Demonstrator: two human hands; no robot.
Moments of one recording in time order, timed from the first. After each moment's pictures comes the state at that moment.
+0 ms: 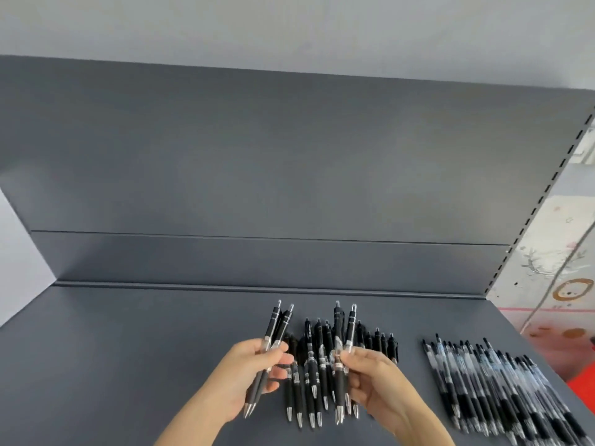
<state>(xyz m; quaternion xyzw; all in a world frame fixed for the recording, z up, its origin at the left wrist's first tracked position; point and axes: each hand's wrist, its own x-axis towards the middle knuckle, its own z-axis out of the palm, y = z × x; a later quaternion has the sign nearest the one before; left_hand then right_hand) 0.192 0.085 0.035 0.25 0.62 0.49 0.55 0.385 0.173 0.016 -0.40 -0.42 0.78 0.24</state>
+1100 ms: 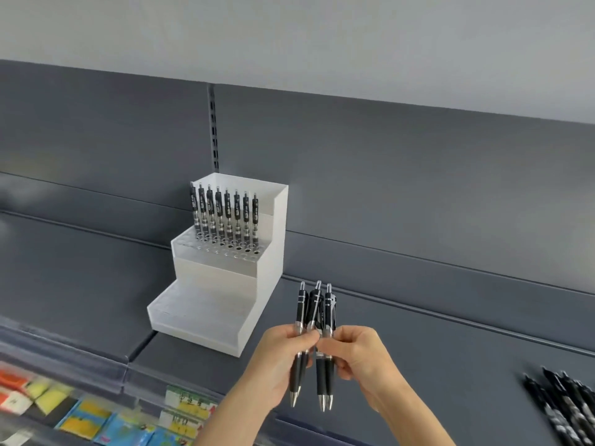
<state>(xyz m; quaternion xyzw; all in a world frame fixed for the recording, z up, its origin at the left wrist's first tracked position) -0.115 -0.139 0.067 0.21 0.57 0.65 0.46 -0.010 -0.050 0.071 -0.34 -0.65 0.65 0.19</state>
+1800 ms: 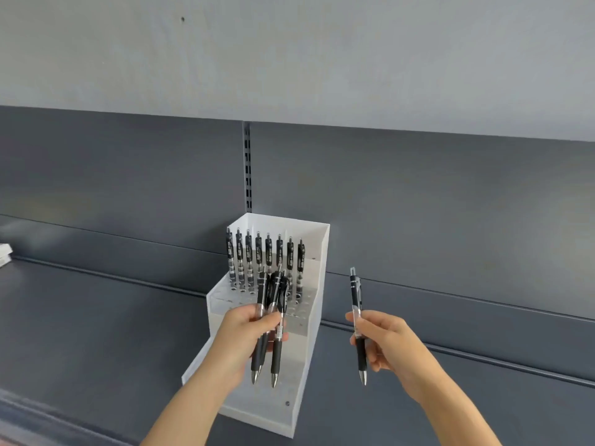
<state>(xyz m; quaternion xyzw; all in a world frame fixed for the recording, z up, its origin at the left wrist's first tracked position) -0.280 -0.147 0.101 0.24 0.63 0.66 0.32 -0.109 -0.019 0.113 -0.36 -0.67 0.61 0.22</state>
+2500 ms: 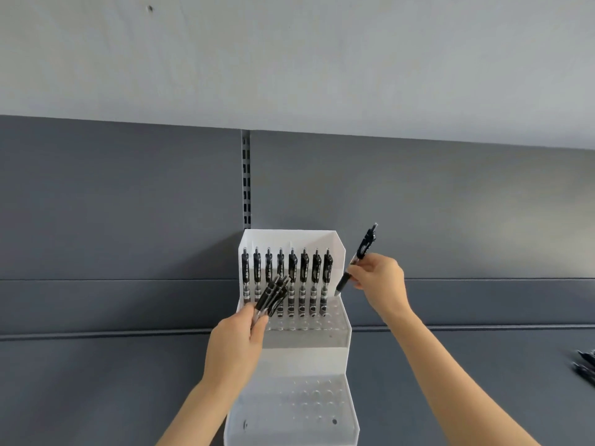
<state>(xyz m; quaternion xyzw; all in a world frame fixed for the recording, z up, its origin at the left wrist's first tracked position) -0.399 -0.154 0.080 0.53 0.73 0.43 0.01 -0.225 -0.021 0.143 -0.48 -0.68 0.32 0.45</state>
